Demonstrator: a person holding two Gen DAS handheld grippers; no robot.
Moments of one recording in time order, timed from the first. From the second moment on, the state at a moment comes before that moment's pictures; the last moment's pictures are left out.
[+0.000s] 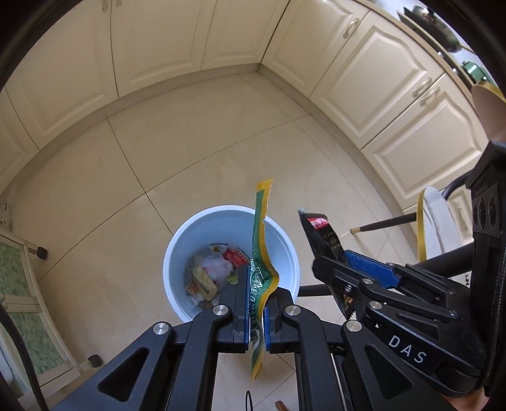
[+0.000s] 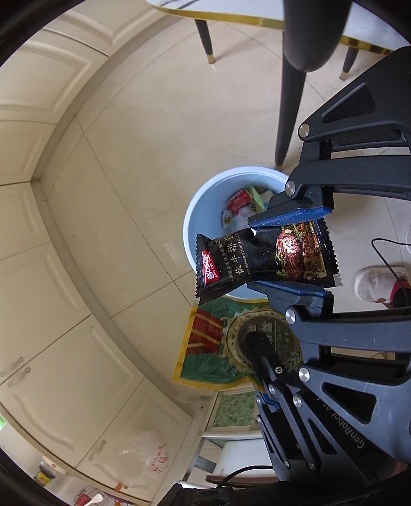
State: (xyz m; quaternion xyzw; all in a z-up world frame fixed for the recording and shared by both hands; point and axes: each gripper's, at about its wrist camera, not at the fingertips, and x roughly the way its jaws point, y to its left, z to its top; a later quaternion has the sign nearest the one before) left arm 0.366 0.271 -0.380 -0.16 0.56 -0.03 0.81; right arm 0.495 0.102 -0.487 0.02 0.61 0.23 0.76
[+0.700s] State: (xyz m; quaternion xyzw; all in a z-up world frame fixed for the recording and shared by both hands) left arm 0.347 0.301 -0.371 -0.17 0.55 0.03 0.82; right arm 0.495 0.099 -0.470 0.02 0.60 0.20 0.77
